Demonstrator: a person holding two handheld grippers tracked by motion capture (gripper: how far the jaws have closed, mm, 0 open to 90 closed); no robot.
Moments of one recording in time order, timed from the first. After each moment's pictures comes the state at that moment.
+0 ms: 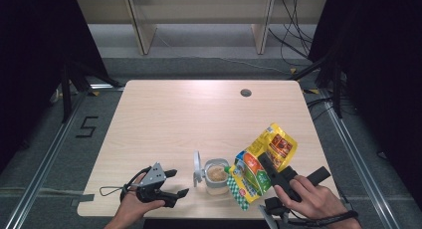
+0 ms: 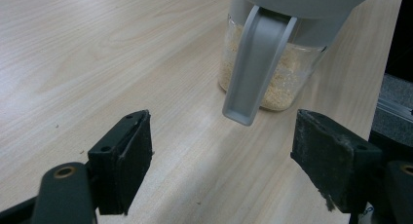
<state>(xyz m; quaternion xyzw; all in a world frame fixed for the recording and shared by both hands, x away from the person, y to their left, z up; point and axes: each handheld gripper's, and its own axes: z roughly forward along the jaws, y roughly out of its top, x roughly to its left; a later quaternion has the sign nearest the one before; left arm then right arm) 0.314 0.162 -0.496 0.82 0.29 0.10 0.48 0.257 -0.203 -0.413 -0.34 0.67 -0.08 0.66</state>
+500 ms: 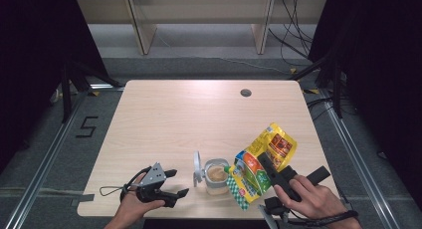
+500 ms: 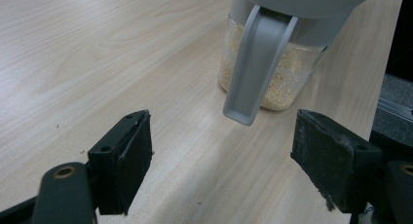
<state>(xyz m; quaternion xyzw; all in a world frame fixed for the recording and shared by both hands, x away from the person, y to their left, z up) 0.315 0.163 -0.495 0.83 0.28 0.11 0.48 0.258 -0.202 -0.412 -0.34 0.67 -0.08 0.66</state>
